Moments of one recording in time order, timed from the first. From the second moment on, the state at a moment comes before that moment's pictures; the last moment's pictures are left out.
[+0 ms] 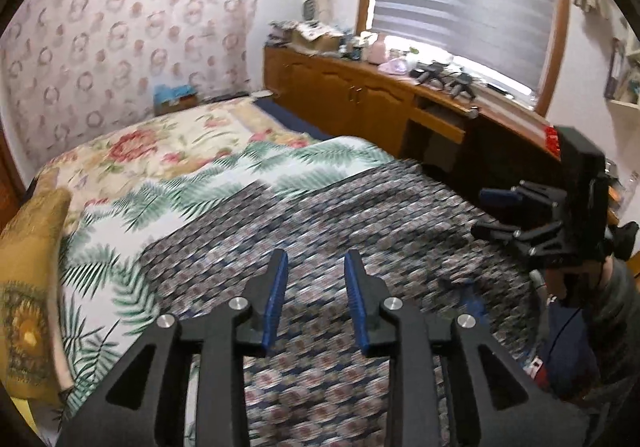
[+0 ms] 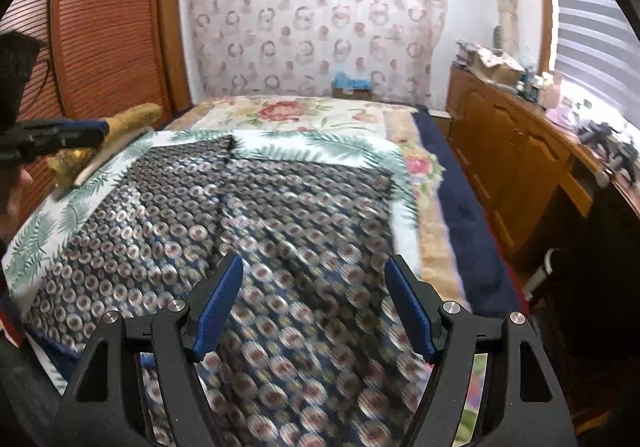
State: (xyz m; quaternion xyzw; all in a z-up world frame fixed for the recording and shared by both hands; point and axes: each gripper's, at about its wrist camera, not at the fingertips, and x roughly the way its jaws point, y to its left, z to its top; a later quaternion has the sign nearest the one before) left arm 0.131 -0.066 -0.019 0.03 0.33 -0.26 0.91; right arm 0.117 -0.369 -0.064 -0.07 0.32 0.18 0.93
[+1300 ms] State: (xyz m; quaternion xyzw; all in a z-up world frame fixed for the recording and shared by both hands) left arm 0.164 0.012 -0.109 0.03 0.41 -0.19 0.89; right arm 0.241 -0.203 -0.120 -0.13 0.43 0.32 0.84
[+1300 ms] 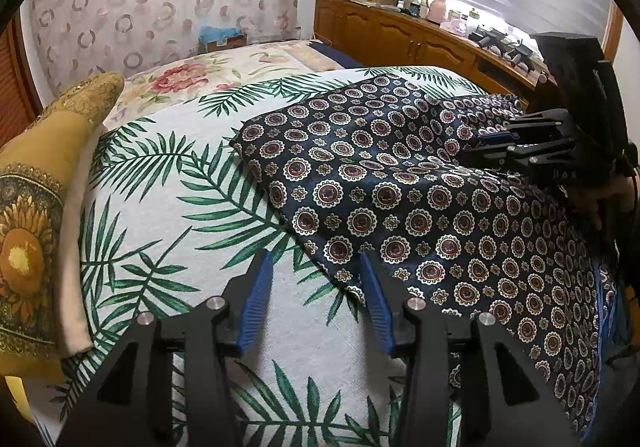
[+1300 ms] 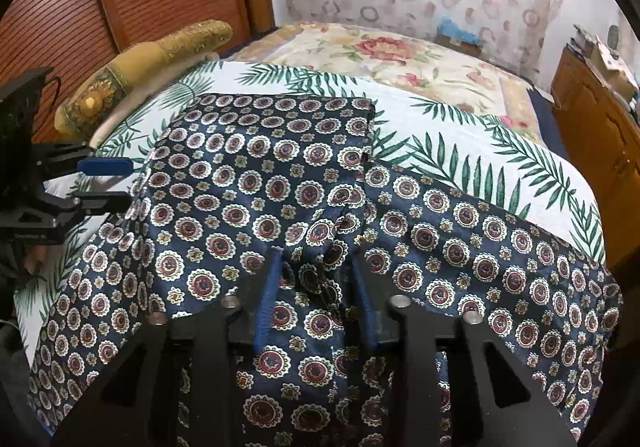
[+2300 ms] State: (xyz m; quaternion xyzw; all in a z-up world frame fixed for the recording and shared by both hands) left arm 0.134 -0.069 -0.074 0.02 0.38 -0.22 0.90; right arm 0.205 -0.327 -0.092 -0.12 0.38 0.21 0.89
